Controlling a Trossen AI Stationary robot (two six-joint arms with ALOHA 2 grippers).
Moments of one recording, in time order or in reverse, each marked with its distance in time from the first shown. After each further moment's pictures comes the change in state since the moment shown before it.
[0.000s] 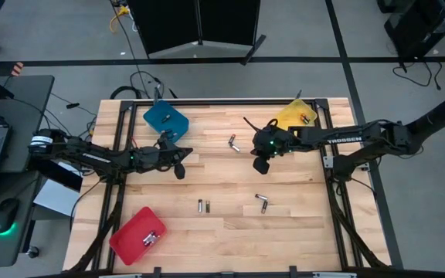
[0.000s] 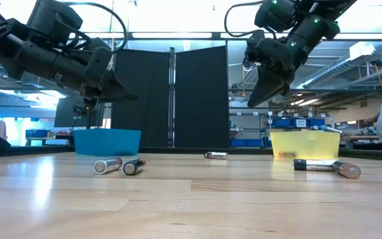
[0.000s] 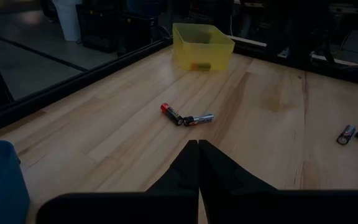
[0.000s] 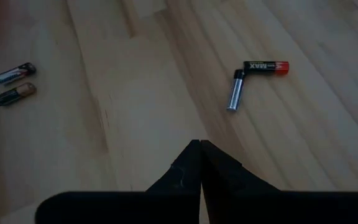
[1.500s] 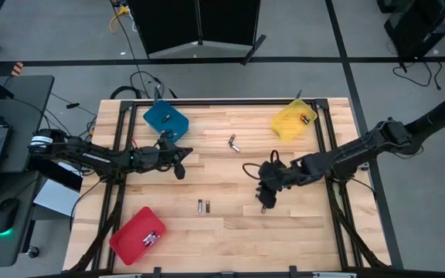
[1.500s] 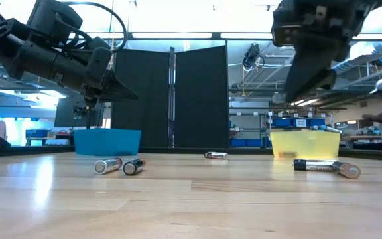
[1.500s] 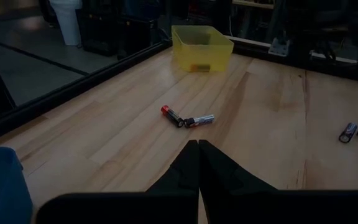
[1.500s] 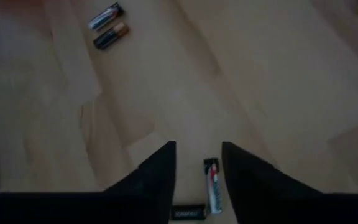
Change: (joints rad) left arm 0.000 0.000 0.000 0.007 0.000 0.028; right arm 0.459 0.001 -0.001 -0.090 0.125 0.523
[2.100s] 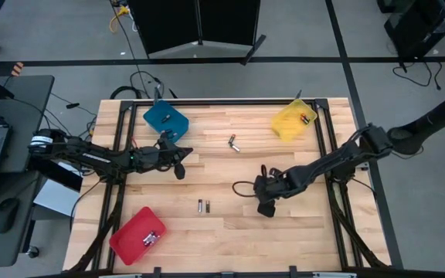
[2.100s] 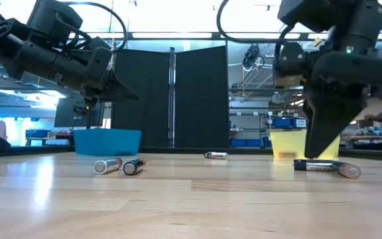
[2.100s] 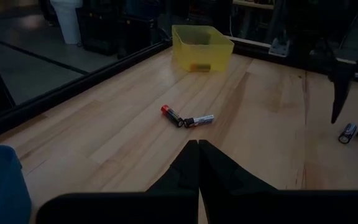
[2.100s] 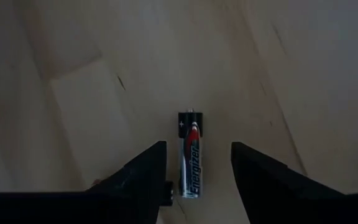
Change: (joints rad) left arm 0.000 0.000 0.000 -0.001 0.000 -0.008; right arm 0.039 0.253 0.002 -0.017 -0.027 -0.090
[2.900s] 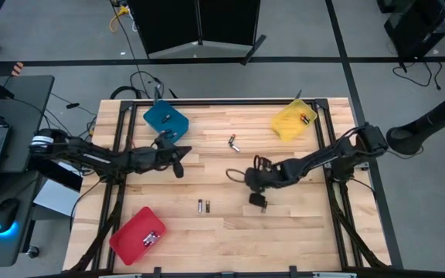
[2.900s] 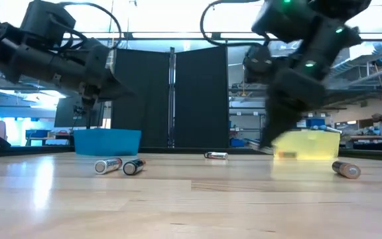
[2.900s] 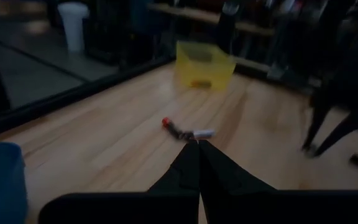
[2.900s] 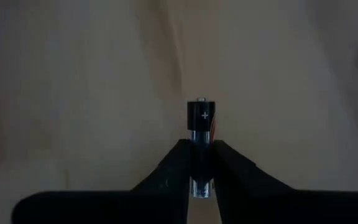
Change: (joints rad) left arm 0.000 0.013 -0.053 0.144 -0.021 -0.046; right arm -0.140 0.043 0.006 0.208 0.106 -0.304
